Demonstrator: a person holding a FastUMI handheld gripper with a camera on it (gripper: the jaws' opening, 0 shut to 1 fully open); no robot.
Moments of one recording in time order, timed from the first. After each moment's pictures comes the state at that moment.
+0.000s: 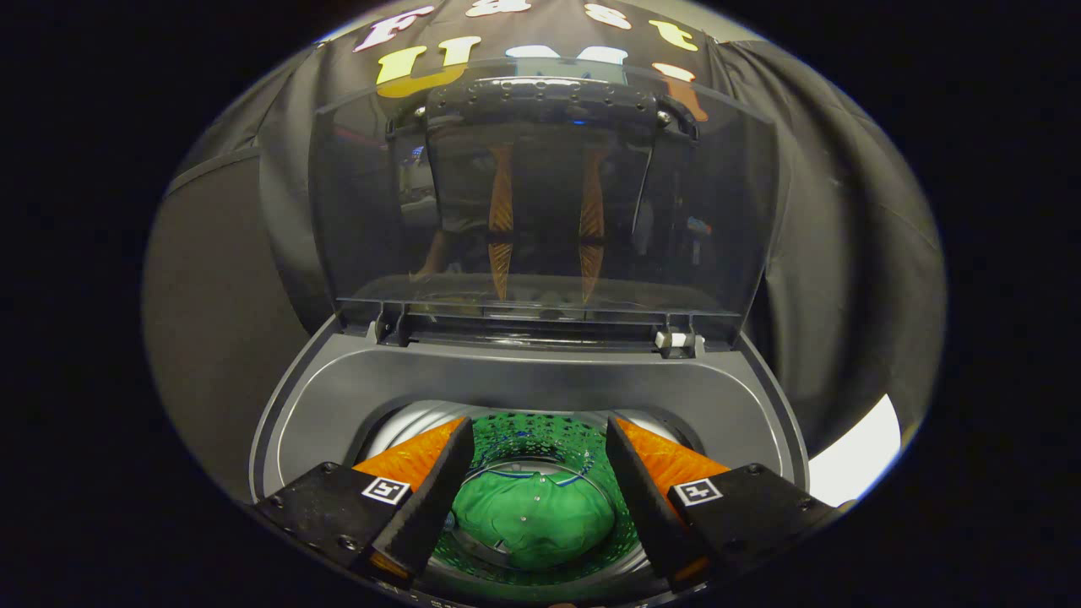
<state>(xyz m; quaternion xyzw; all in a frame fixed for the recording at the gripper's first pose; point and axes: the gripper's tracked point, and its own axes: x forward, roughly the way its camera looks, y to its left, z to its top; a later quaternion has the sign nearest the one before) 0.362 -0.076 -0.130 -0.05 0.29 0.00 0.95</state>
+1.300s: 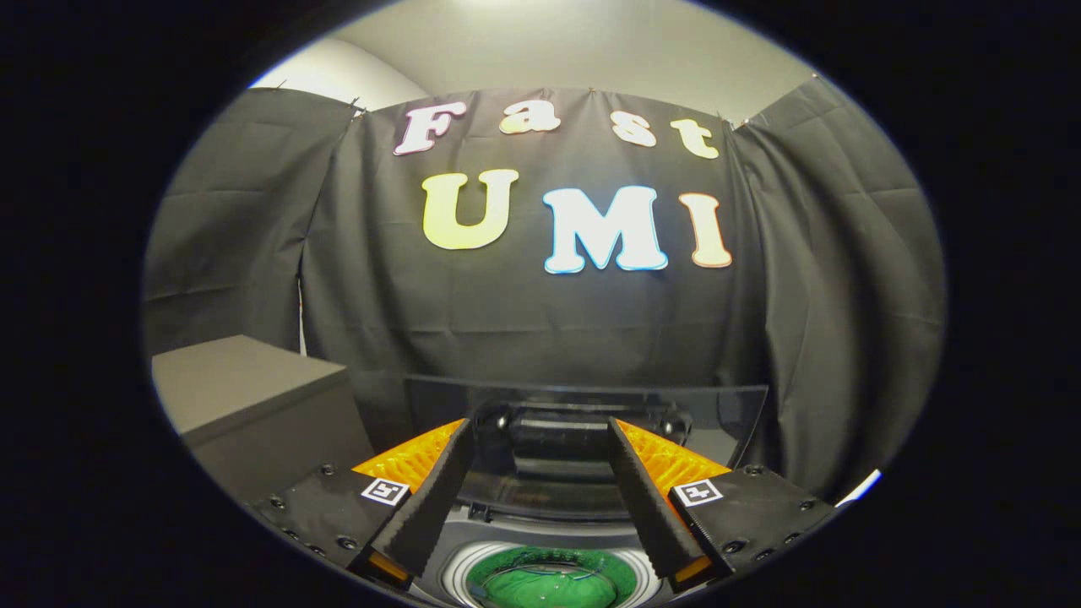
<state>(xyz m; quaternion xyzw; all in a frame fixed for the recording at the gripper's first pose) 0.401 -0.029 0.111 -0.04 0.07 0.08 0.99</state>
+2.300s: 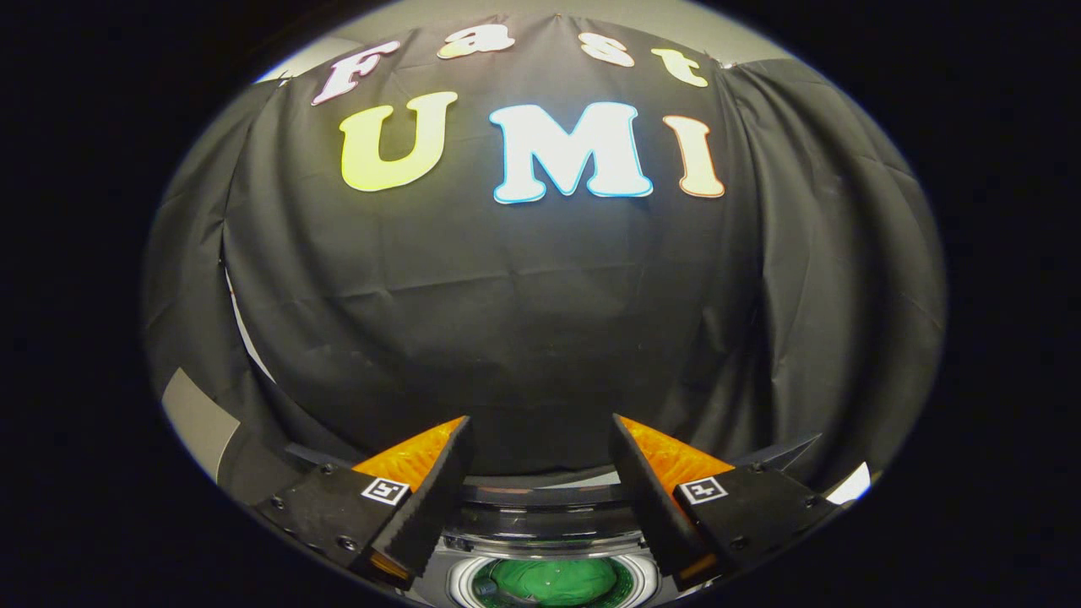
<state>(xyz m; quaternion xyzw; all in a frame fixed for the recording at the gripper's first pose) 0.520 -0.042 0.088 -0.02 0.23 0.01 0.97</state>
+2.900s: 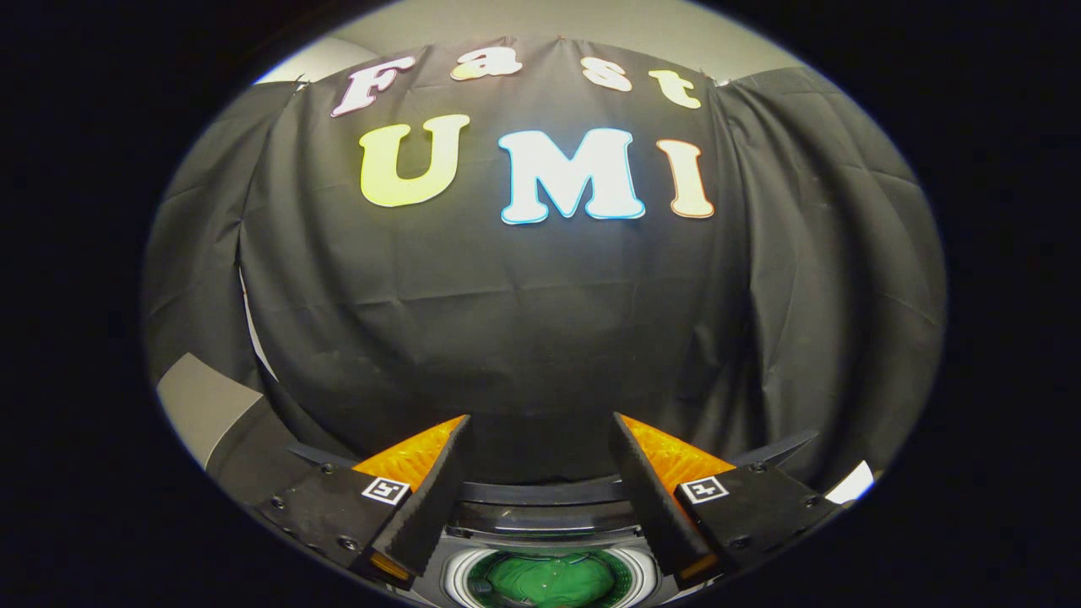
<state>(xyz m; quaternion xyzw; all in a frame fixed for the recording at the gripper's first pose) 0.467 -0.044 0.094 -0.03 0.17 0.01 0.98</state>
